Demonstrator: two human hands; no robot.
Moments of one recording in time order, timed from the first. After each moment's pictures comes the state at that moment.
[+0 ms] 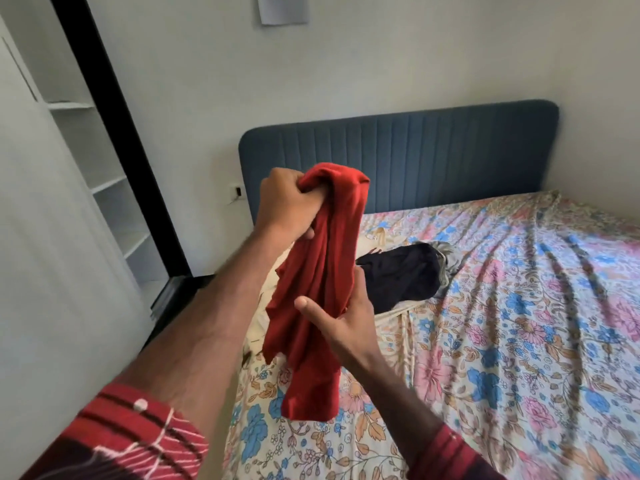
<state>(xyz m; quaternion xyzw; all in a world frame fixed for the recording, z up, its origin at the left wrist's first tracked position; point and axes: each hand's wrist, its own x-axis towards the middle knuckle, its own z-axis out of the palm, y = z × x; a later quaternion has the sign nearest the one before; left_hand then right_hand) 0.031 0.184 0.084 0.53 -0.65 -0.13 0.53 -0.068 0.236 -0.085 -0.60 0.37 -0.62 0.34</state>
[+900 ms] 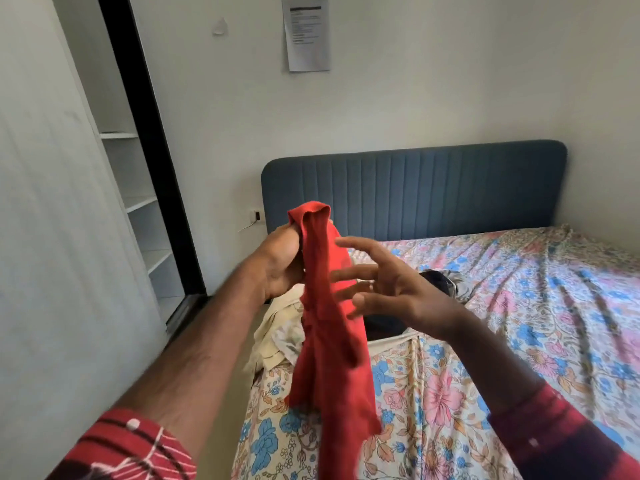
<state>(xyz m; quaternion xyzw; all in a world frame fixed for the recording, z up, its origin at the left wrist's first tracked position) 0.075 0.216 0.070 0.45 -0.51 -0.55 0.48 -0.139 0.245 0.018 -0.75 0.15 -0.40 0.50</state>
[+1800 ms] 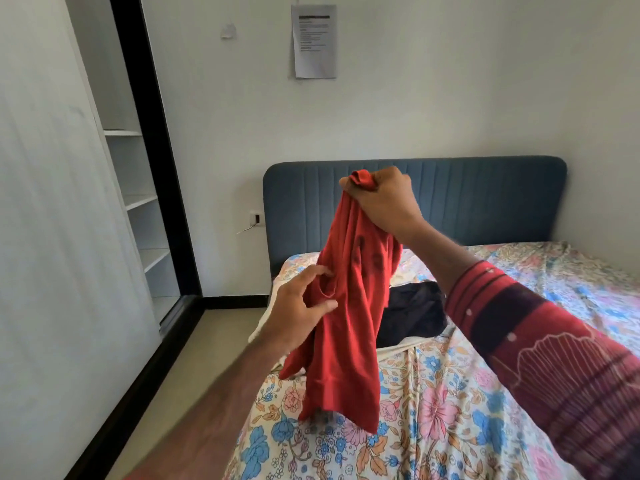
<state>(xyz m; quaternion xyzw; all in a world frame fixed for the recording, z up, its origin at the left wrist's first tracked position) 0.080 0.218 -0.025 0.43 -0.72 -0.20 0.51 -0.106 0.156 0.125 -0.69 0.47 -0.54 0.10</state>
